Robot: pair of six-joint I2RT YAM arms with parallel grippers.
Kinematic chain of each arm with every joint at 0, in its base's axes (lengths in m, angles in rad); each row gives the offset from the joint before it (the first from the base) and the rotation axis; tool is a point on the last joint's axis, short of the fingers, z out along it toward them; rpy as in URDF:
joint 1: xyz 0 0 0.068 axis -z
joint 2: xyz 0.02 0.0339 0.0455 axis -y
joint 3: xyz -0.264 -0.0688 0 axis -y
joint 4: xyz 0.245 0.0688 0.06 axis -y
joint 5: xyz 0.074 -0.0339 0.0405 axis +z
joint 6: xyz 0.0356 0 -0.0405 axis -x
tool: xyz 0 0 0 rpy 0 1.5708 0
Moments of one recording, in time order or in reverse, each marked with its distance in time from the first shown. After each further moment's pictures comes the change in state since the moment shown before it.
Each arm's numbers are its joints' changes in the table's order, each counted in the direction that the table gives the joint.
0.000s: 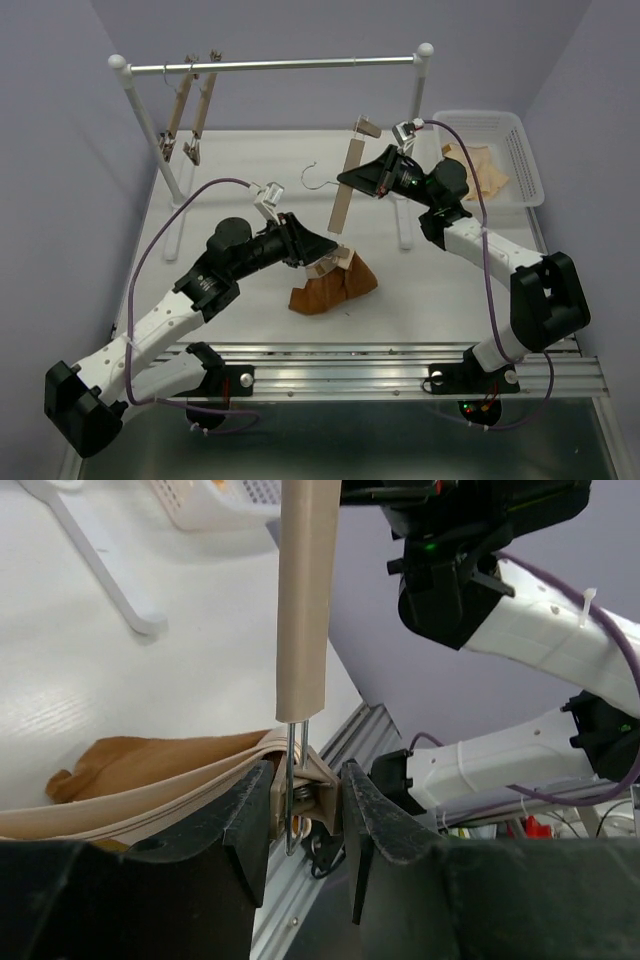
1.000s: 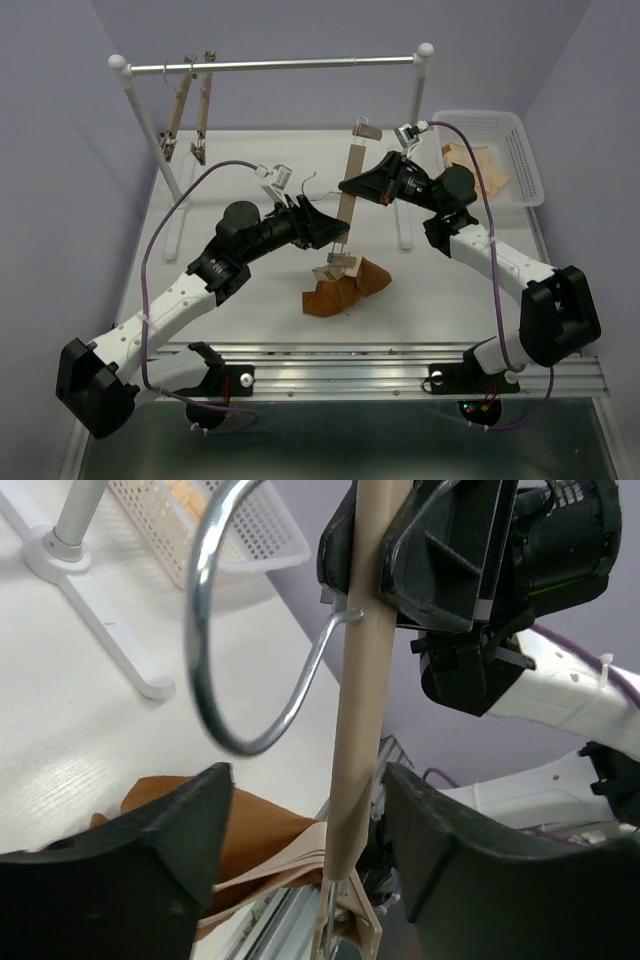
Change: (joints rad) left arm -0.019 -0.164 0.095 0.112 -0.029 -0.054; right arm -0.011 0.085 -0.022 -0.002 0.052 0.102
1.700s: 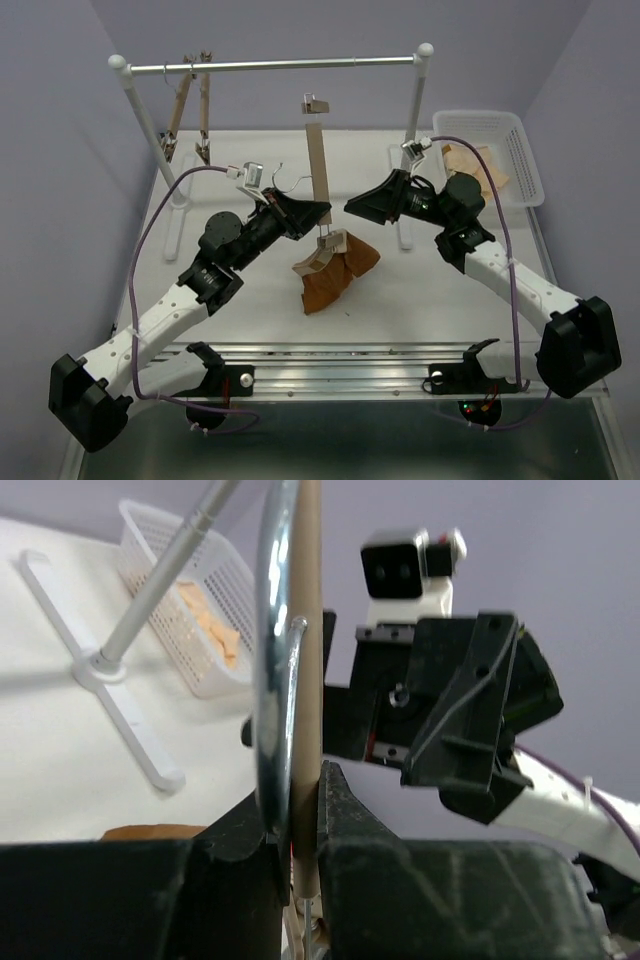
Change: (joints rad) left arm 0.000 0.056 -0.048 0.148 0.146 0.037; right arm -0.014 0.132 -0.058 -0.290 -0.017 0.209
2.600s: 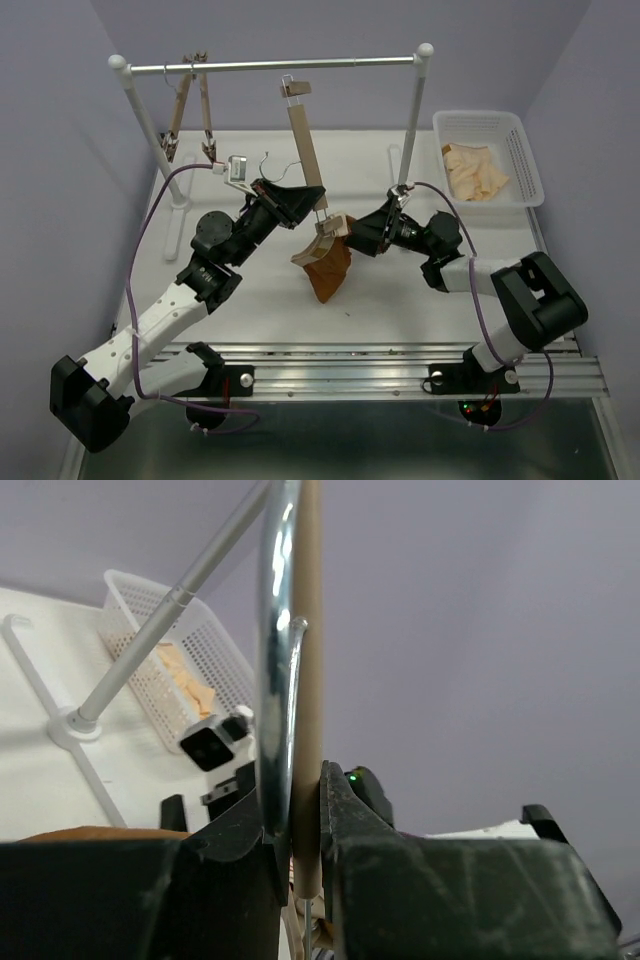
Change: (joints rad) left arm -0.026 0.020 0.012 0.108 0.094 0.054; right arm 0.000 -0.164 -0.390 0.576 -0.033 -0.457
